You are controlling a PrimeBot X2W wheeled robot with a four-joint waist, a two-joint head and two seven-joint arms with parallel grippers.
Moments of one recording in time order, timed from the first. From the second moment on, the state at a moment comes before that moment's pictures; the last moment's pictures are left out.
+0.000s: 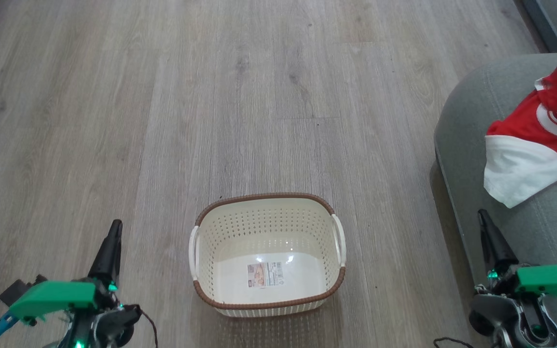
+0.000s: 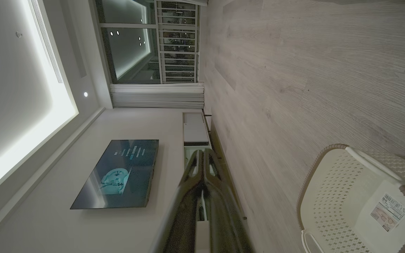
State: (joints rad) left arm -0.06 0.04 0.08 0.28 -1.60 -0.12 0.11; right arm -0.05 -0.05 -0.13 0.28 1.60 0.13 0.11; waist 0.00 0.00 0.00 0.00
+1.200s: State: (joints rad) left arm -0.06 0.04 0.08 0.28 -1.60 -0.12 0.11; right arm -0.05 -0.05 -0.13 0.28 1.60 0.13 0.11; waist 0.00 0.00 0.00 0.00
